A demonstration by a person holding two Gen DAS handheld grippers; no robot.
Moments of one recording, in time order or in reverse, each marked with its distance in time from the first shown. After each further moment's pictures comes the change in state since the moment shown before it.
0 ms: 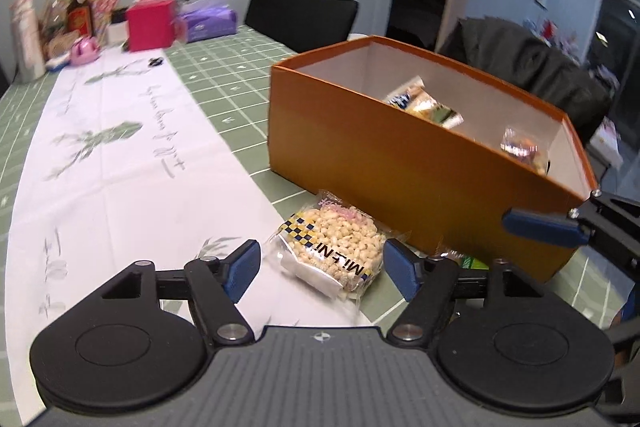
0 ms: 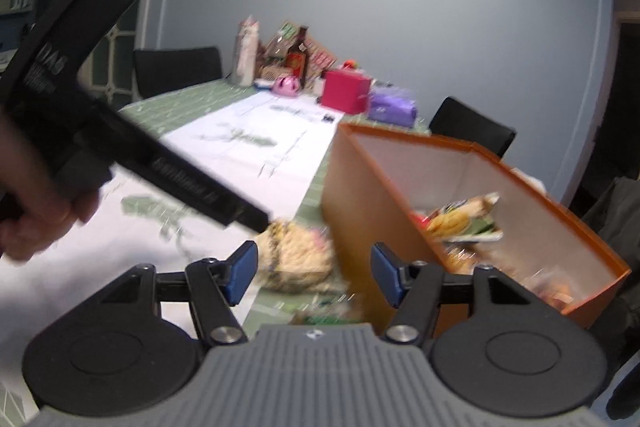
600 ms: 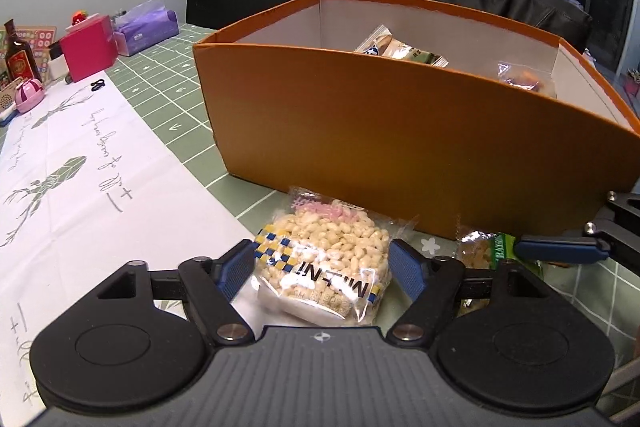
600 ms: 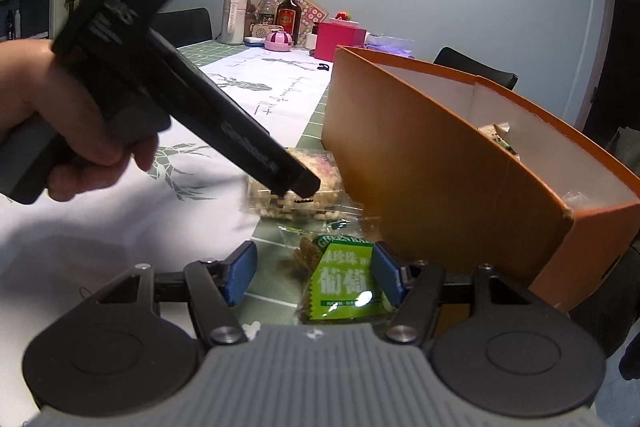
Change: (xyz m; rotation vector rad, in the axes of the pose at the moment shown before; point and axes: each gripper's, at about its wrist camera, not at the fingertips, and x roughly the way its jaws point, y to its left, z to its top) left arm 0.063 -0.012 0.003 0.201 0.053 -0.042; right arm 0.024 0.003 -0.034 0.049 0.082 -0.028
